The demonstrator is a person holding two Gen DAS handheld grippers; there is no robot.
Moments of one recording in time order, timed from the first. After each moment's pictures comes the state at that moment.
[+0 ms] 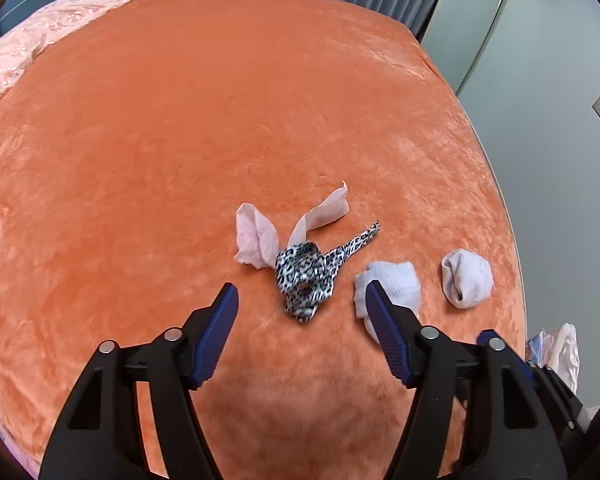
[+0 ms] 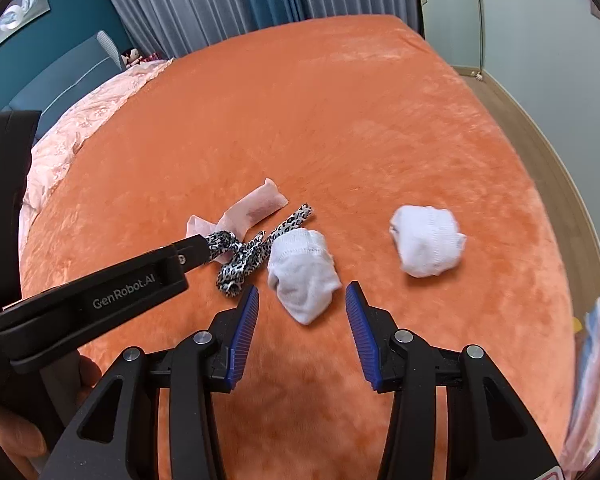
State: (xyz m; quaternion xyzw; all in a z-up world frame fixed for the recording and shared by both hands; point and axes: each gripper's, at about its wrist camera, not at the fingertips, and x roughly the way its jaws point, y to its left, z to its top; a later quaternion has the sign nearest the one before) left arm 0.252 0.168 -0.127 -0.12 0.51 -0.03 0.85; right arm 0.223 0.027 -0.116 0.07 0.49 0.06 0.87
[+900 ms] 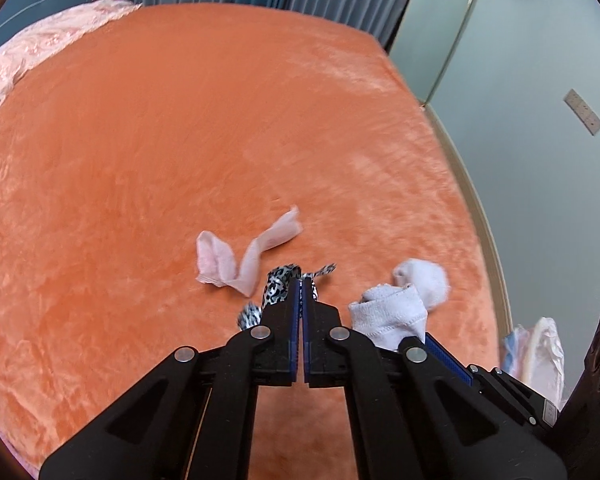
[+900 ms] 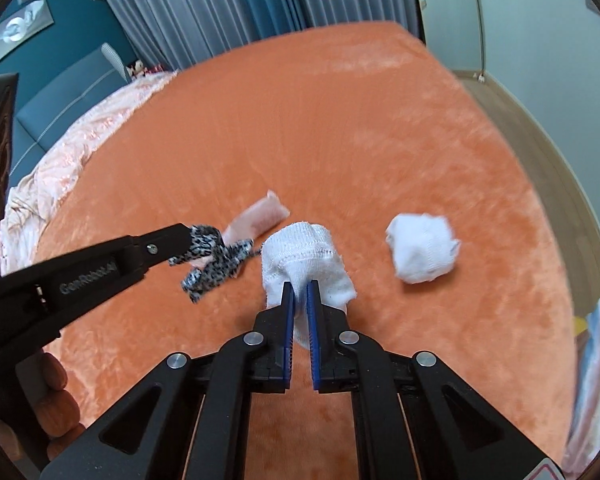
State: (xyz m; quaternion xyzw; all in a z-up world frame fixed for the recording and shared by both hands) left arm 0.238 0.143 -0.082 -0.11 0.47 -0.07 0.87; right arm 0.208 0.014 -0.094 0.08 0.46 0.07 0.88
